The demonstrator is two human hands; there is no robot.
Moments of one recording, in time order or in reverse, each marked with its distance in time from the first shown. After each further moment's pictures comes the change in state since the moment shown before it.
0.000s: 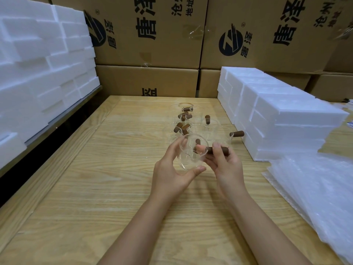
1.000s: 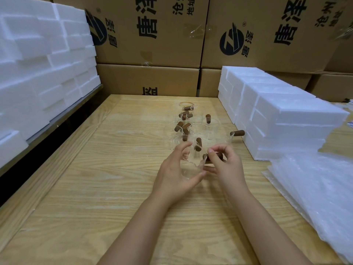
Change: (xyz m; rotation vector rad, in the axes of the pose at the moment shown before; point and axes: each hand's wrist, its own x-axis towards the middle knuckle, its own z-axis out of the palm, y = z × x) left_hand 0.000 -0.006 0.002 0.223 -0.171 -0.004; right_hand 0.004 0.003 -0.010 -0.291 -0.020 -0.008
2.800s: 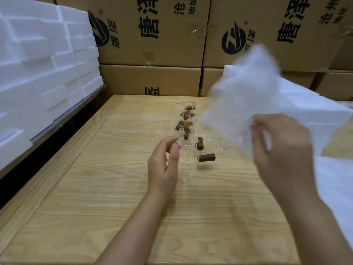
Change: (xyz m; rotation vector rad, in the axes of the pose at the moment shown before) left_hand 0.002 0.008 -0.011 -0.313 0.383 0.027; right_hand -0.027 -0.095 -0.038 -1.103 0.265 -1.025
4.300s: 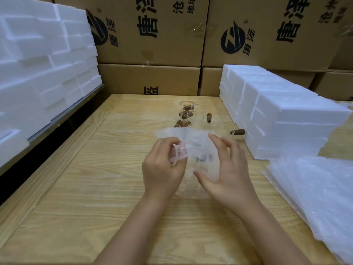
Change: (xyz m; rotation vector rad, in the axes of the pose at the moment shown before) left_hand 0.000 0.022 0.002 0.384 0.167 0.321; right_hand -0.054 -0.018 0.052 0.264 -0.482 0.273
